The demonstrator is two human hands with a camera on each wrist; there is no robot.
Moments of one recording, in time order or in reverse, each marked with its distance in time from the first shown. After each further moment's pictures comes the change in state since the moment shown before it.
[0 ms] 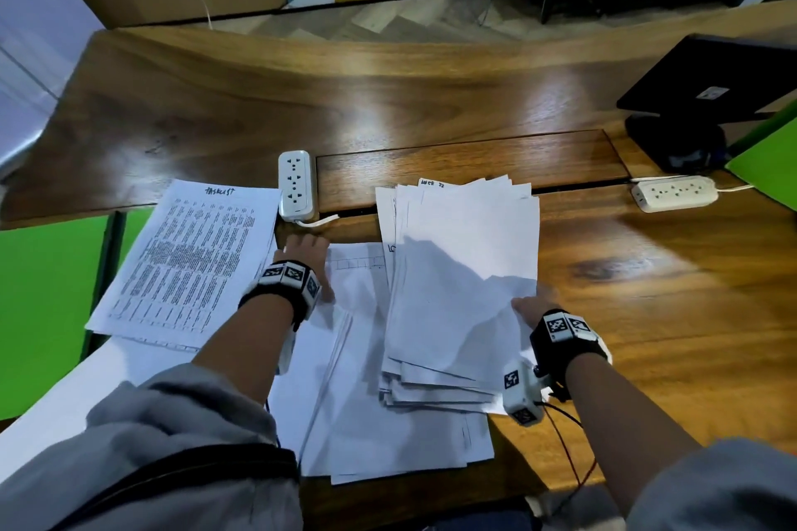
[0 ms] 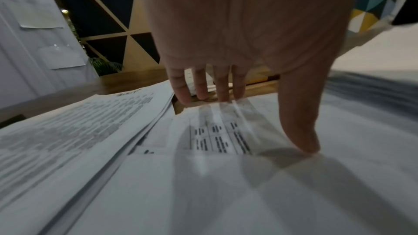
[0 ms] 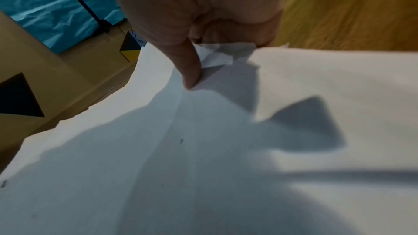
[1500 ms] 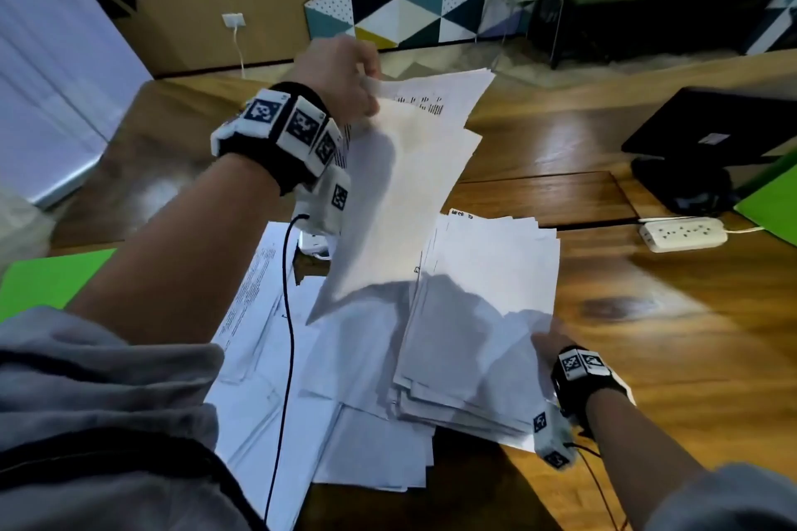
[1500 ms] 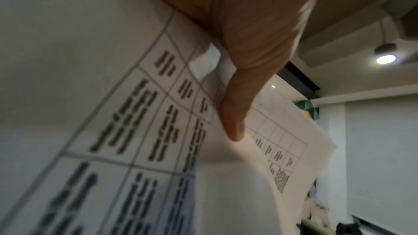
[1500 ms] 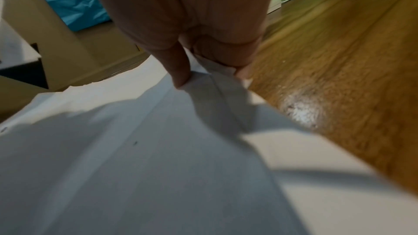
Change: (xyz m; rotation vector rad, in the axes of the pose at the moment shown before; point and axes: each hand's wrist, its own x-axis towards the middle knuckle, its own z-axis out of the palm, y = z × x) left_hand -0.065 0.034 -0.273 -0.451 0.658 0.247; right_hand -0.022 -0.006 -0.022 -0.096 -0.040 -0.133
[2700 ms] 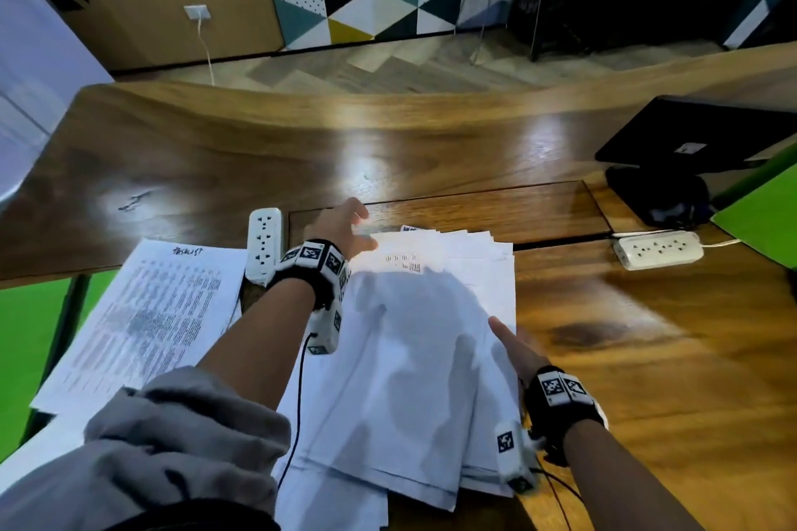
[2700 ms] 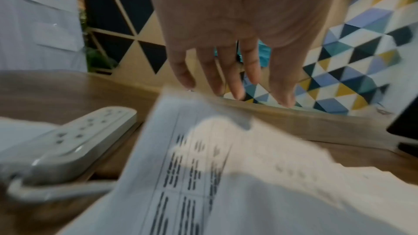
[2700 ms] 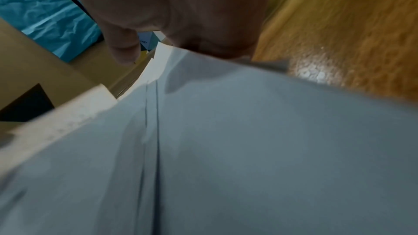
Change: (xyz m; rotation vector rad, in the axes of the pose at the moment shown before) left_hand 0.002 -0.049 0.207 -0.158 -0.308 -0.317; right_hand 0.033 0.003 -0.015 0.684 -0.206 0.153
